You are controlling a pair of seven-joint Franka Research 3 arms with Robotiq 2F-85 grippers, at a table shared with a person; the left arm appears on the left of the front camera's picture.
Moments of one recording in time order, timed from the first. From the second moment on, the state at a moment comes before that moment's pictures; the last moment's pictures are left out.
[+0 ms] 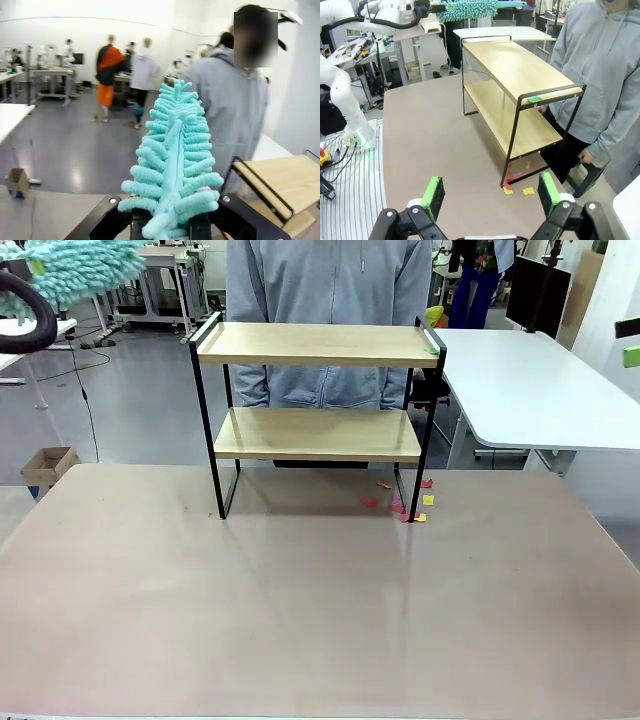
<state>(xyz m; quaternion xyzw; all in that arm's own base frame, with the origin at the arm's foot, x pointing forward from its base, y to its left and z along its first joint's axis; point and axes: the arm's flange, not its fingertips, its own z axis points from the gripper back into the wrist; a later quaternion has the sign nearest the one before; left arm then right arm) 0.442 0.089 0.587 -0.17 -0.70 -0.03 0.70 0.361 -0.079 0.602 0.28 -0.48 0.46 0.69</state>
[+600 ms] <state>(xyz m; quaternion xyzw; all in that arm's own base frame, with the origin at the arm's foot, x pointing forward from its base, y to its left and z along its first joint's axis) 0.437 0.099 0.501 -0.08 -0.68 0.02 0.72 0.361 -0.079 0.602 0.28 -0.48 0.46 0.69</state>
